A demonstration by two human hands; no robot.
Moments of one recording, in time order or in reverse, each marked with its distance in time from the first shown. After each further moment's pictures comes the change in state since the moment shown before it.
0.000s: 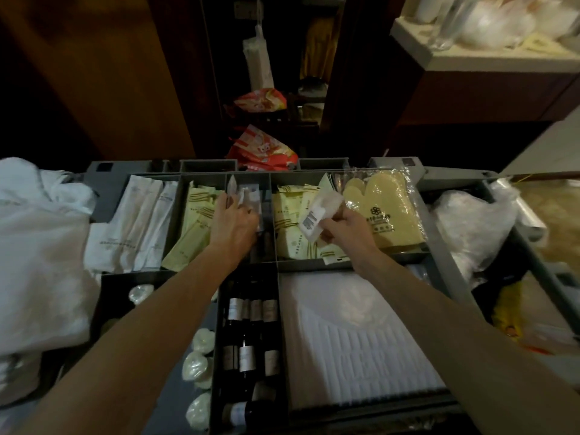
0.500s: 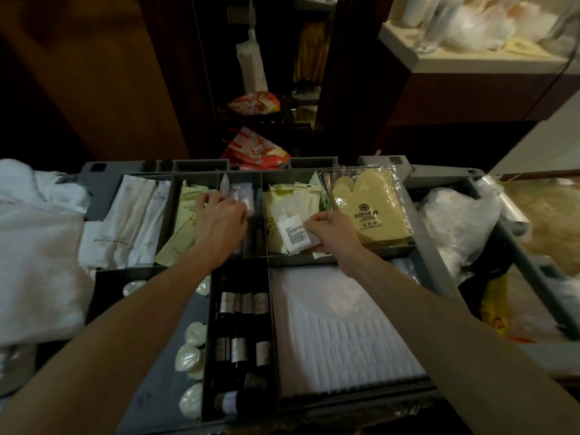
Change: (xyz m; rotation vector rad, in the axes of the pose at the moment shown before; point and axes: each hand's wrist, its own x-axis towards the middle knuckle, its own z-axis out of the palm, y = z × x) left_hand -0.011 -0.006 0.002 -0.366 0.216 -0.118; right_hand -0.014 -0.002 0.002 0.061 -0.055 0.086
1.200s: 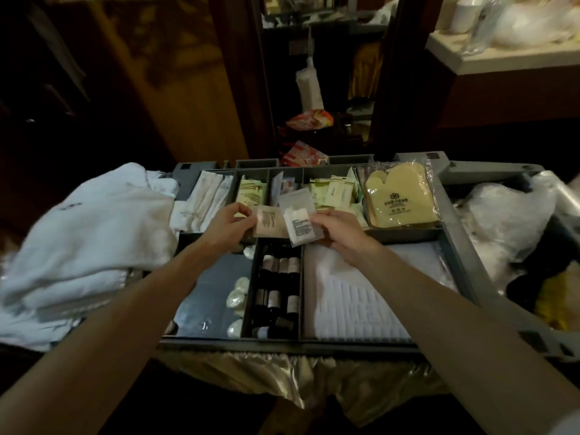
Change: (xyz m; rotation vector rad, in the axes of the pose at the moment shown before) left_hand -0.114 -0.017 -0.091 -1.118 -0.192 -0.575; right_hand -0.059 0.011 0.026 0.266 -0.241 0.071
